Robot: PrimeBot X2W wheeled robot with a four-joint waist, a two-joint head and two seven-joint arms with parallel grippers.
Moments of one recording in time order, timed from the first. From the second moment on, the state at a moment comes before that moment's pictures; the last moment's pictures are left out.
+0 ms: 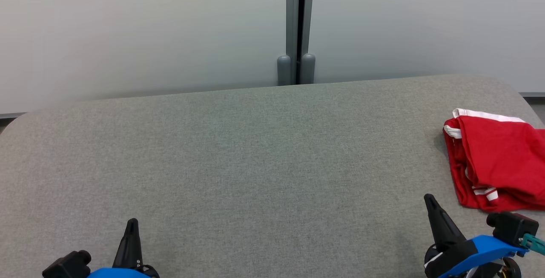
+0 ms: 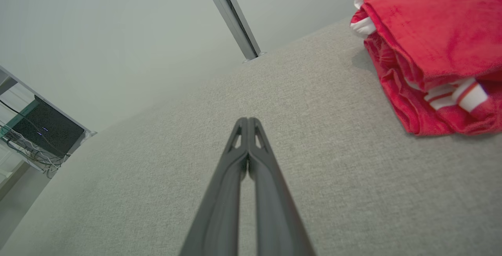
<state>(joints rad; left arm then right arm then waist) 0.05 0.15 -0.10 0.29 -0.72 -0.05 -0.15 -0.01 -0.07 -0.03 0.22 0.54 0.13 0.03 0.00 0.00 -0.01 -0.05</state>
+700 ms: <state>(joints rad) 0.01 0.12 -0.04 0.28 -0.97 -0.07 -0.08 -0.03 -0.06 -0.05 0.22 0.84 0.13 0.05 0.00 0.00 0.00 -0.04</state>
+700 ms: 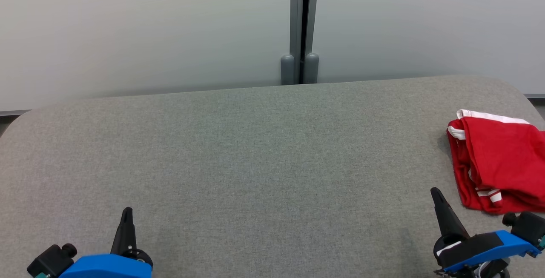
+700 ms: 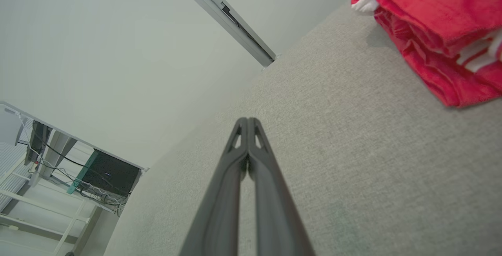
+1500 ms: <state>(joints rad) -0.03 0.10 0.02 0.27 -1.20 -0.09 -0.01 -0.06 -0.06 -0.07 0.23 1.11 0.13 0.07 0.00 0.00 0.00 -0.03</state>
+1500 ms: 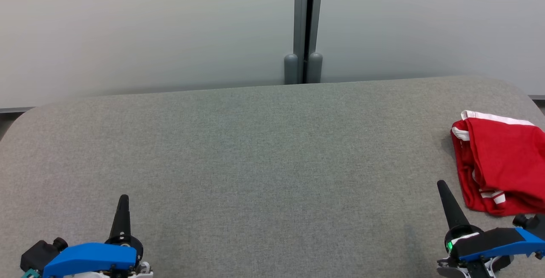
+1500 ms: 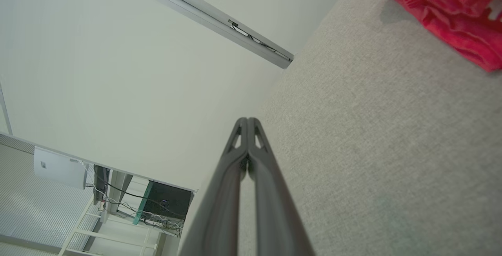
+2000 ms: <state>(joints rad) -0.05 0.09 0.05 0.26 -1.32 -0.10 0.03 -0.07 -0.06 -0.09 0.24 1.26 0.13 0.09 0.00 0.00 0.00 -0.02</state>
